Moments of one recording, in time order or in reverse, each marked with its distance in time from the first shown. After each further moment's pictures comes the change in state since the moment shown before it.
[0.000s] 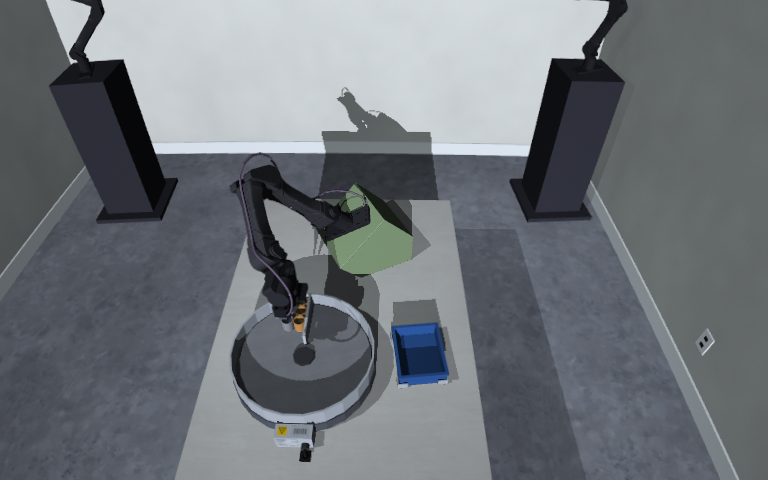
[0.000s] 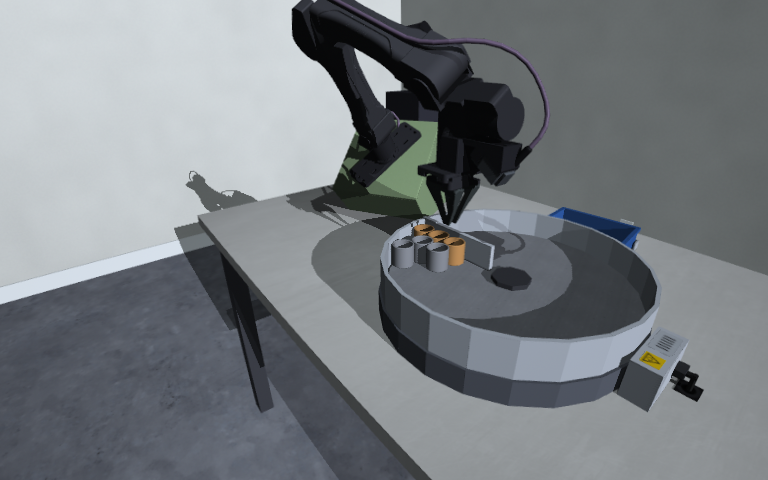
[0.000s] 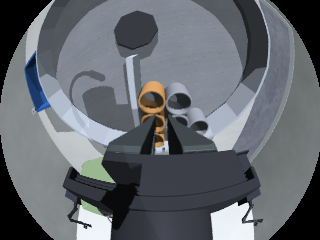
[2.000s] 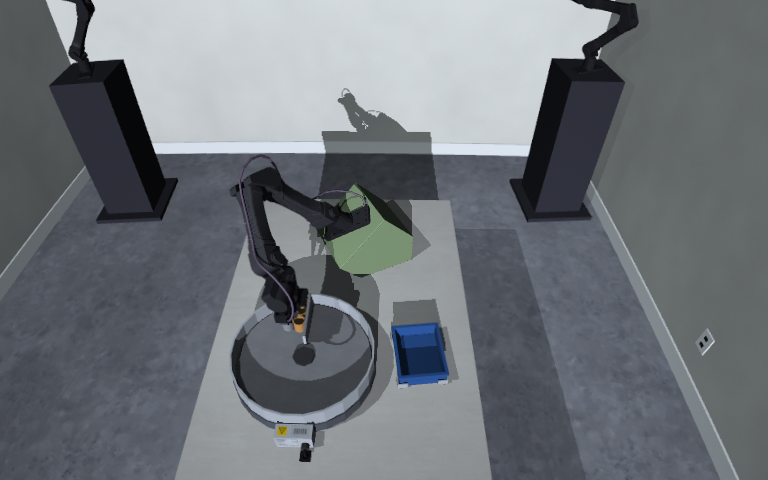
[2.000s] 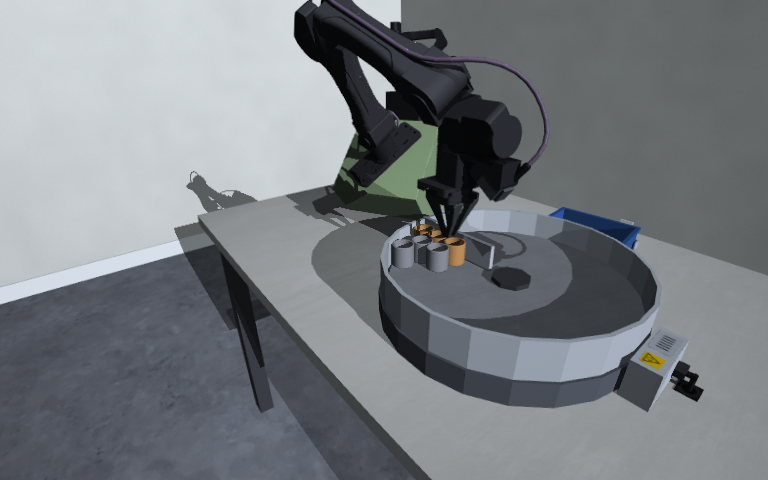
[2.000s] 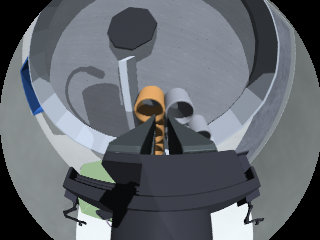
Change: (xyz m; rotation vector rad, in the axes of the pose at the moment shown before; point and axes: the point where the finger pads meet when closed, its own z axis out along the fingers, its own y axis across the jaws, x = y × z) arm -0.001 -0.001 0.022 0.000 0.007 -0.006
